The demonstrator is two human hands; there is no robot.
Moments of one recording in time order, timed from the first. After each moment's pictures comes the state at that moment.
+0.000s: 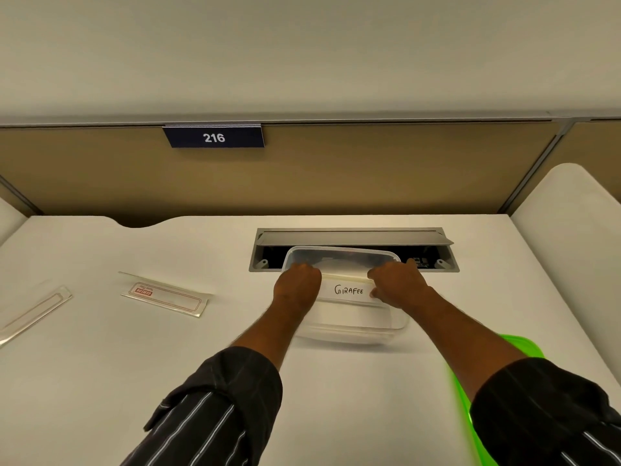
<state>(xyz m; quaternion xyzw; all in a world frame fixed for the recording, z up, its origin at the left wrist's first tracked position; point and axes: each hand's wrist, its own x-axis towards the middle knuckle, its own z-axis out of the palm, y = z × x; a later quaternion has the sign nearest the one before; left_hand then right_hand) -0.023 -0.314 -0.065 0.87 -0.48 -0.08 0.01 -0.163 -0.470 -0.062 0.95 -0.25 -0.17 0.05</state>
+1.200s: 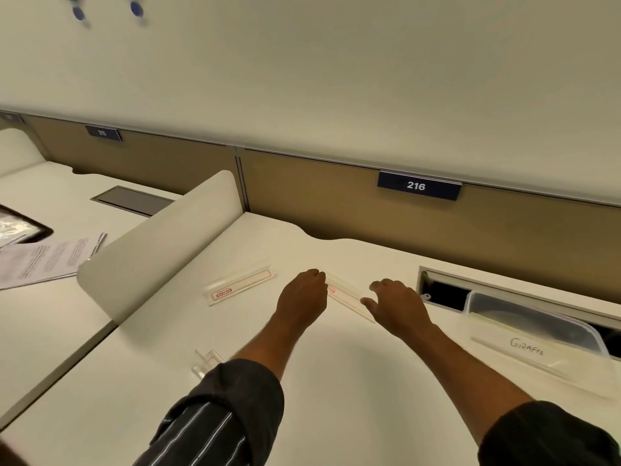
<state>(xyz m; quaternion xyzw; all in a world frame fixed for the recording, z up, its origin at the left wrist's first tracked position) 0.119 0.022 0.001 0.92 -0.34 0.09 0.19 0.019 -0.152 0.006 0.99 -0.14 0.05 -0.06</state>
